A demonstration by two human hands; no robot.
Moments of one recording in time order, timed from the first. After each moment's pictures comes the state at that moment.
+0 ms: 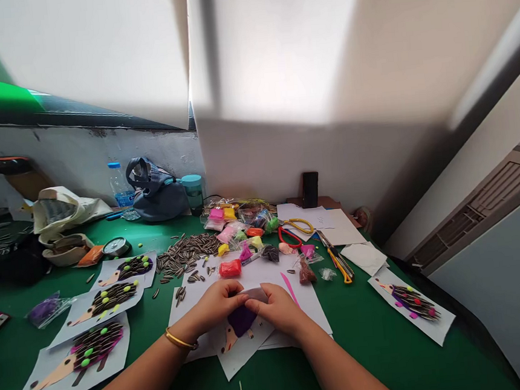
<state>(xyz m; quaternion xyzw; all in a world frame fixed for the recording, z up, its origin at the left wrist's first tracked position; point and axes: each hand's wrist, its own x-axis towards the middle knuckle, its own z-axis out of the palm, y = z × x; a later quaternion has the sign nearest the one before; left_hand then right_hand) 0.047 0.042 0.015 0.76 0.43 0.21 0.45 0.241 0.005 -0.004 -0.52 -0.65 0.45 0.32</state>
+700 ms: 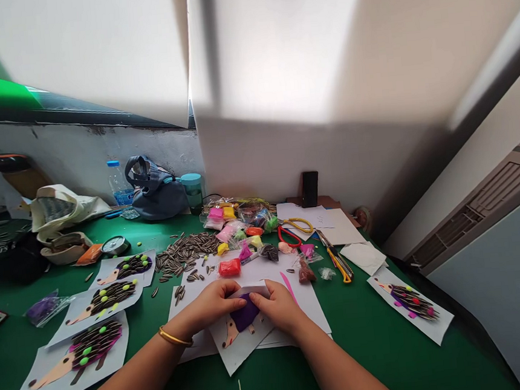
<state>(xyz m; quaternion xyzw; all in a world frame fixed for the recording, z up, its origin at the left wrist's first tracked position) 0.039 0.043 0.022 0.76 0.42 0.17 0.46 0.239 0.004 -0.003 -0.52 -0.61 0.48 0.37</state>
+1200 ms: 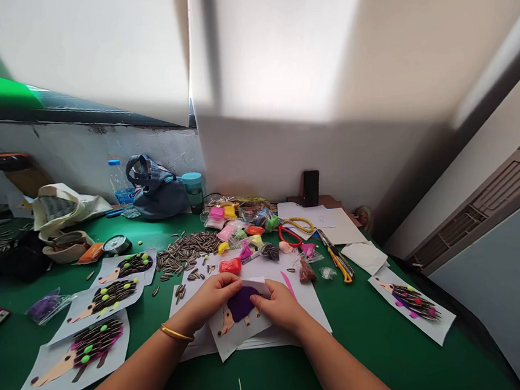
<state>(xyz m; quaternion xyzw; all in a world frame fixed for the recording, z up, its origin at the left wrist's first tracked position) 0.040 0.044 0.024 0.67 0.43 0.27 0.55 0.239 0.002 -0.004 -0.50 -0.53 0.57 0.37</state>
